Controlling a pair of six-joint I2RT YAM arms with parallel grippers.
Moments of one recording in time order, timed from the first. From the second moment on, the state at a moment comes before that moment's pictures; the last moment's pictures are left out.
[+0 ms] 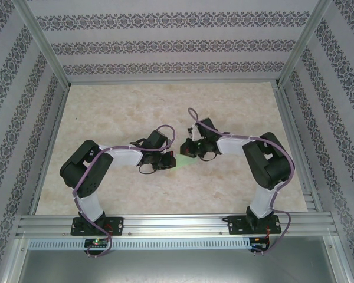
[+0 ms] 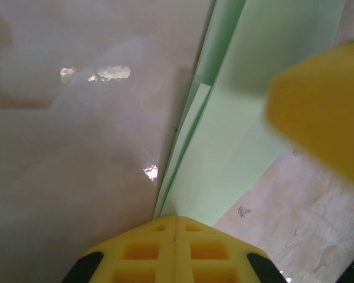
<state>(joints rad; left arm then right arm) -0.66 1.79 0.88 -0.13 0.41 -0.79 0.51 1.83 0.92 -0.09 -0.59 0.63</state>
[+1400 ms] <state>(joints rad) -0.61 1.56 0.94 -0.26 0.29 -0.75 0.41 1.53 0.75 -0.12 -0.39 0.87</state>
